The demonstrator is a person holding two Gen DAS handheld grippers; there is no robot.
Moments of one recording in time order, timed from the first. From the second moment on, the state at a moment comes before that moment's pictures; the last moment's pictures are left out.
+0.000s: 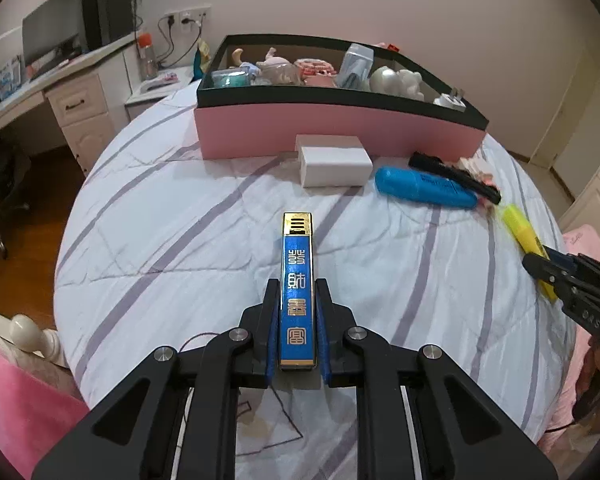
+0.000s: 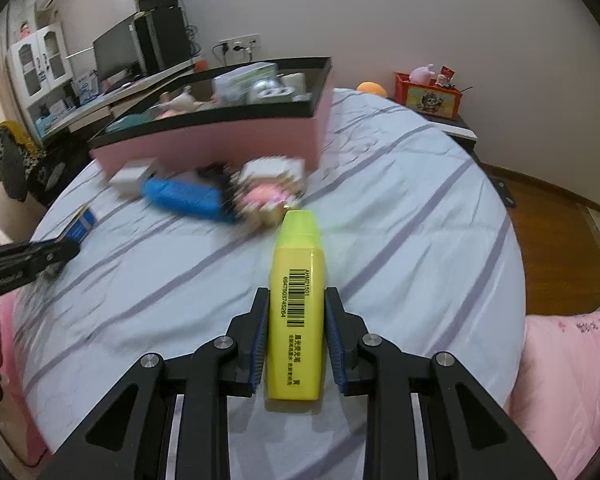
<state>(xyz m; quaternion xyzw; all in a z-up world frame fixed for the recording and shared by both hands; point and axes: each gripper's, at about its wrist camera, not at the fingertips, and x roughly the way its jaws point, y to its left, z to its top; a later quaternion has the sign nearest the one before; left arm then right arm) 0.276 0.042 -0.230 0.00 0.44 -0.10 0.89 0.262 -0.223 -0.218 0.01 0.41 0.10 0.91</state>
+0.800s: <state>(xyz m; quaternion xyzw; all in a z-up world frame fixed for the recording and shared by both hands) 0.257 0.040 -0.199 -0.03 0.35 -0.09 0.93 0.251 -0.224 -0.186 0.06 0.32 0.11 0.94</state>
